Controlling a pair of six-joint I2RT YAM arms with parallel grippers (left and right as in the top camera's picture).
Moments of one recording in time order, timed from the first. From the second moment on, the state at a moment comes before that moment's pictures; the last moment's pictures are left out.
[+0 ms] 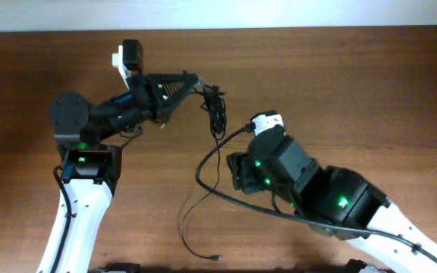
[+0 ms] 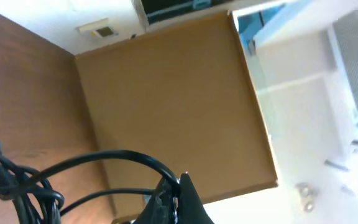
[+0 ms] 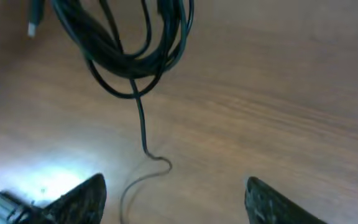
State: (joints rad) left arm -0.03 1.24 0.96 0.56 1.10 -1.53; right arm 0.87 1.24 1.30 -0.89 0.17 0.59
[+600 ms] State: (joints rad) left arm 0.02 1.22 0.97 -0.09 0.89 -1.67; right arm 0.89 1.04 1.06 -0.56 0.01 0.49
